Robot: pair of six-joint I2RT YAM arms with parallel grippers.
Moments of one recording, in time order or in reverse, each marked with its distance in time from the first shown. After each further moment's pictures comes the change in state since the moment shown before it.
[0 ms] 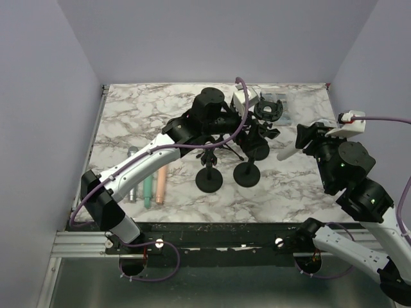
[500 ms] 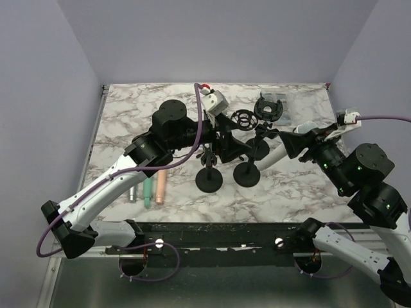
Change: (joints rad) left arm 0.000 -0.311 -0.157 -0.019 -0.045 -0.061; right arm 0.000 -0.021 0.082 -0.057 -0.405 0.034
